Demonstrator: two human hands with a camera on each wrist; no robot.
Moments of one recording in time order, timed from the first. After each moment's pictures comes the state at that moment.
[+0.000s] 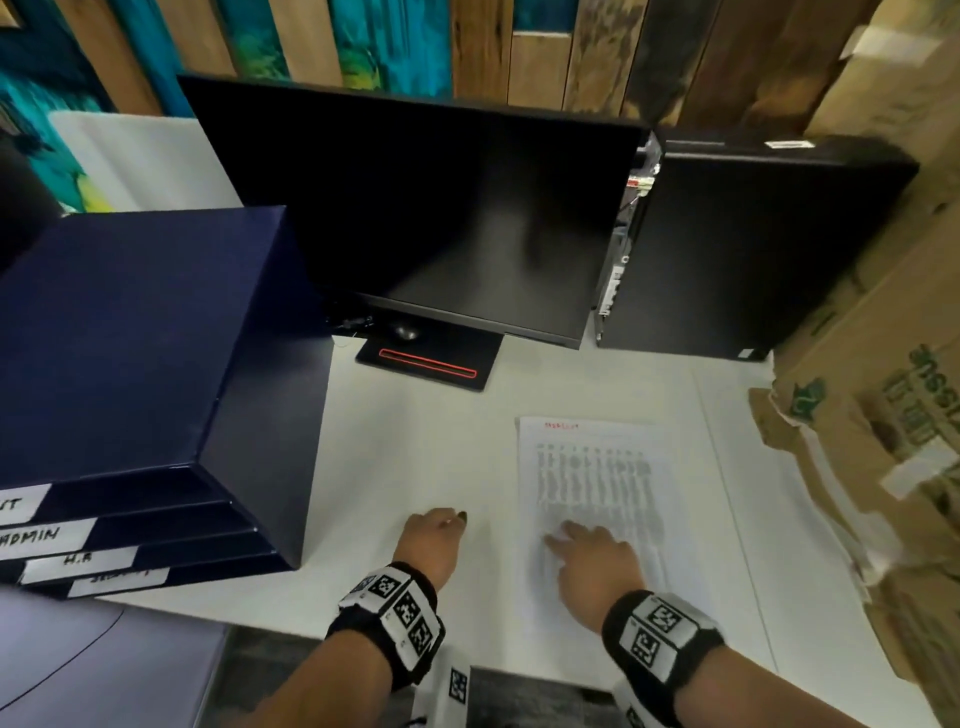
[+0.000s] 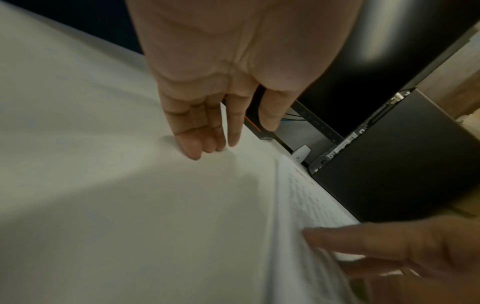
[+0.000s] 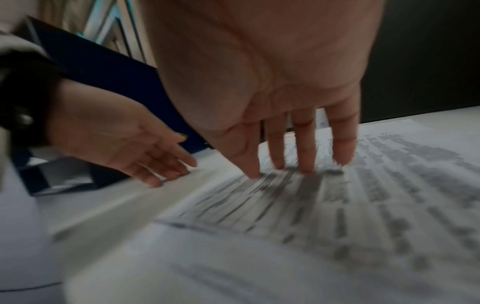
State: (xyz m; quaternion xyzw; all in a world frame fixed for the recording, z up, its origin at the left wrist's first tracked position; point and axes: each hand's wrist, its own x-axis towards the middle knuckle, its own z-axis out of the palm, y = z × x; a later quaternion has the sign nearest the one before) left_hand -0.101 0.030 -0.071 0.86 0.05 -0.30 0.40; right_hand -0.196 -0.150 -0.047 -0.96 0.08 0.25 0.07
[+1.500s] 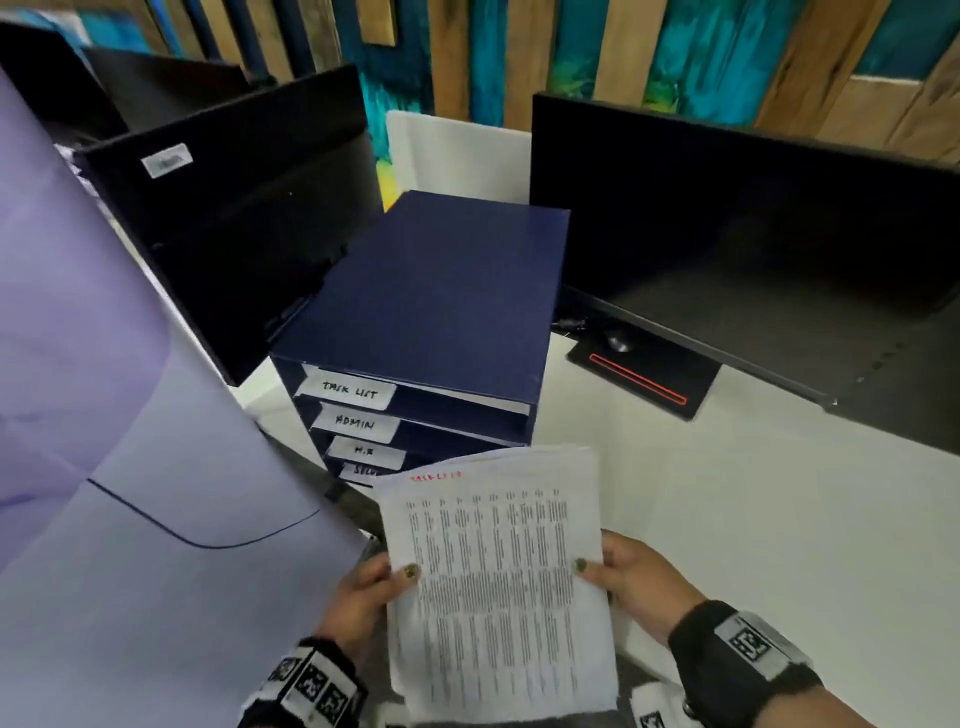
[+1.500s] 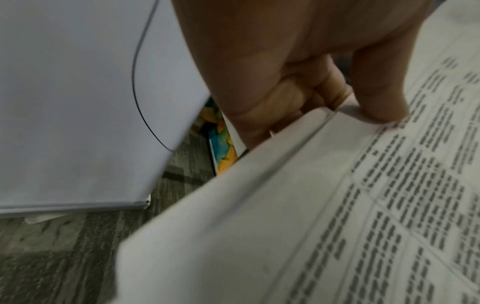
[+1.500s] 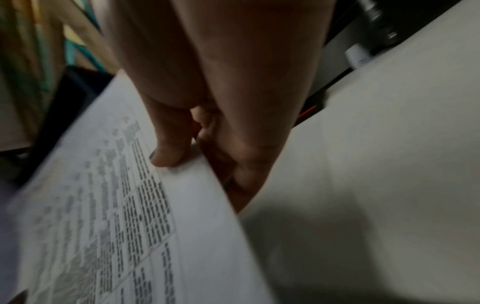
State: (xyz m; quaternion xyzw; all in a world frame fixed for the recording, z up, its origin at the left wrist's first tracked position) left_hand -0.192 0.311 -0.056 0.57 0.18 -0.16 0.79; right_hand -0.160 0.016 -0.006 -0.69 0.07 0.31 0.65
